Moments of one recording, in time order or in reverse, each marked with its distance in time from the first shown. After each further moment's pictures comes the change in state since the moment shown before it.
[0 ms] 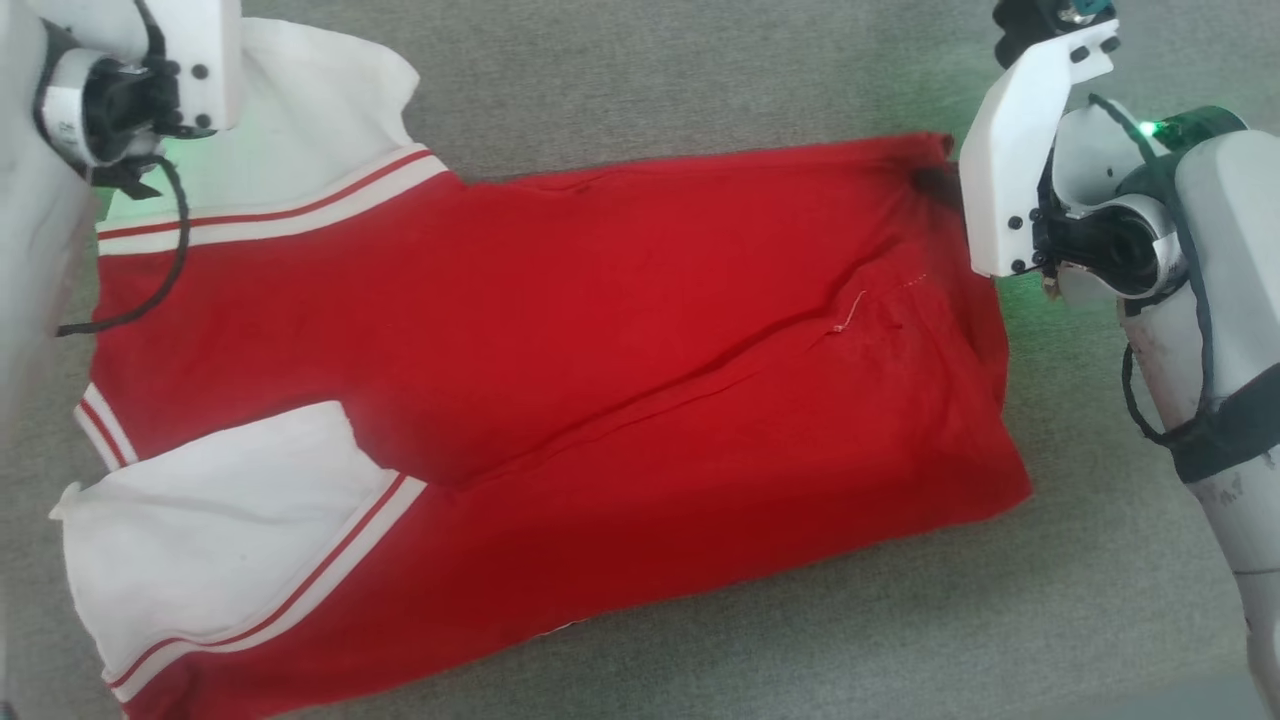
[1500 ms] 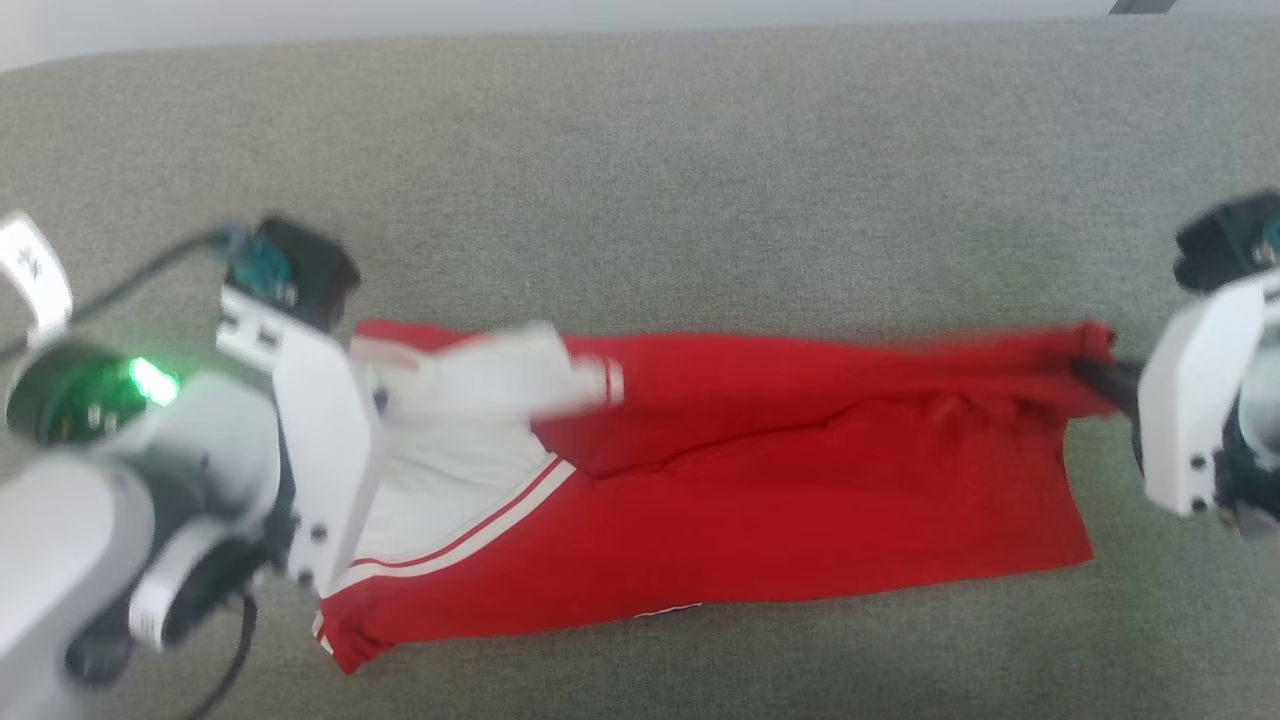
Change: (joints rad) left arm 0.570 0.407 -0.009 -1.183 -0.078 0.348 0.155; right arm 0.544 -0.150 -0.327 -0.641 -0.051 0.000 0.164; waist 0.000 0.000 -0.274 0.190
